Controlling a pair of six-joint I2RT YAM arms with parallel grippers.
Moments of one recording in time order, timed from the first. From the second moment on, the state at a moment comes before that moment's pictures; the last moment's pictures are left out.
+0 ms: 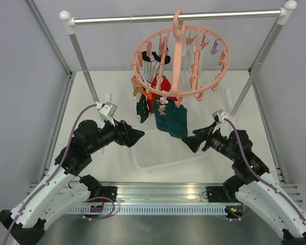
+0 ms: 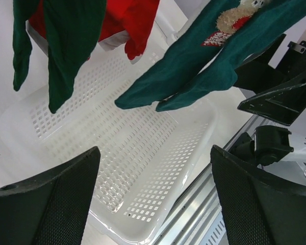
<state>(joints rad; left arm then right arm) -0.63 0.66 0.77 -0.31 0.22 -0.46 0.52 0.52 0.53 -0.17 -0.31 0.43</state>
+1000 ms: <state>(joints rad) -0.82 1.00 0.57 0.30 0.19 -0.53 0.72 0.67 0.45 -0.01 -0.03 0.41</state>
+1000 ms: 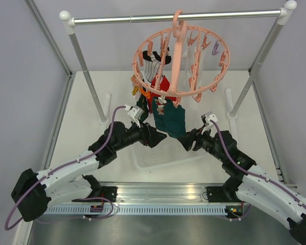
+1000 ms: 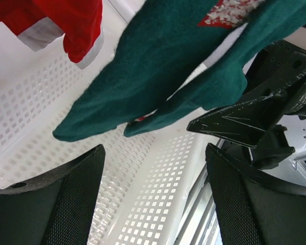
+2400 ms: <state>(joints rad) -0.82 1.14 0.46 0.75 0.39 -0.64 0.72 0.67 0.39 0.29 -0.36 0.66</state>
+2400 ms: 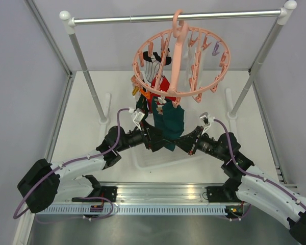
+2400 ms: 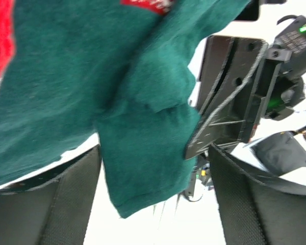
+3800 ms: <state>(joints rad) -0.91 1.24 0.57 0.54 0.16 -0.71 0.73 0.77 0.83 0.16 -0.08 0.25</state>
